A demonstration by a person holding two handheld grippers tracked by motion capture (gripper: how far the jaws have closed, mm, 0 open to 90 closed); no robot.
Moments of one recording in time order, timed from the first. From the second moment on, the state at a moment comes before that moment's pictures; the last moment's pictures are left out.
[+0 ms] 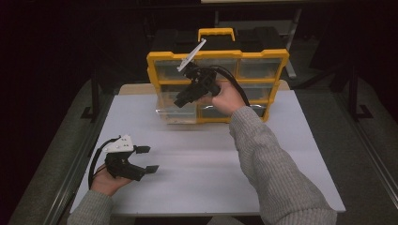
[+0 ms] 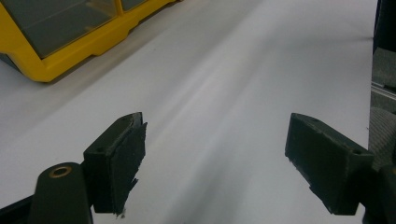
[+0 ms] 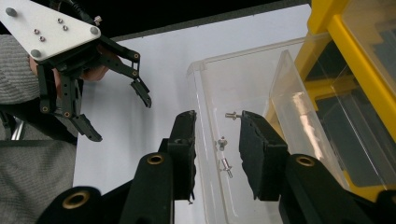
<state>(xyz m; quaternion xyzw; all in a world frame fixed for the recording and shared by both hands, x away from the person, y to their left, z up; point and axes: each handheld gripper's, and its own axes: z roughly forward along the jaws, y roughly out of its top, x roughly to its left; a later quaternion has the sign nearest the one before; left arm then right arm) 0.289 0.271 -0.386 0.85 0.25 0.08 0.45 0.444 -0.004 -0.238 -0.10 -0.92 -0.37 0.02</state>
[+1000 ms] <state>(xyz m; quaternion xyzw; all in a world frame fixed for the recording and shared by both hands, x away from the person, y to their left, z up) 0.287 0.270 -0.384 0.86 0.24 0.09 0.45 0.414 -0.003 -0.244 -0.07 -0.92 -0.37 0.03</state>
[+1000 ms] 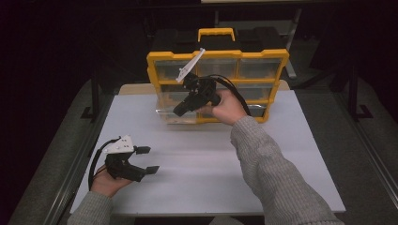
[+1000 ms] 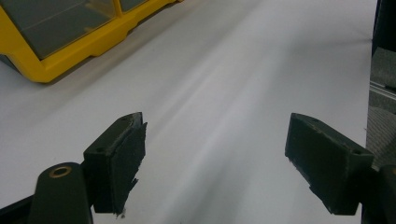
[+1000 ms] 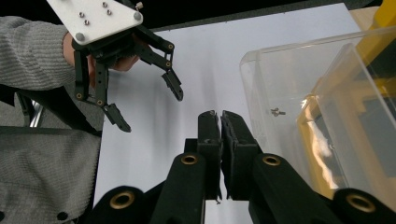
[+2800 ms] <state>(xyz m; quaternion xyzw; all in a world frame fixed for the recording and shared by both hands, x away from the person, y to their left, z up) 0.287 0.271 -0.383 0.86 0.24 0.09 0.45 0.422 0.023 -0.277 -0.07 -0.94 -0.32 0.03</state>
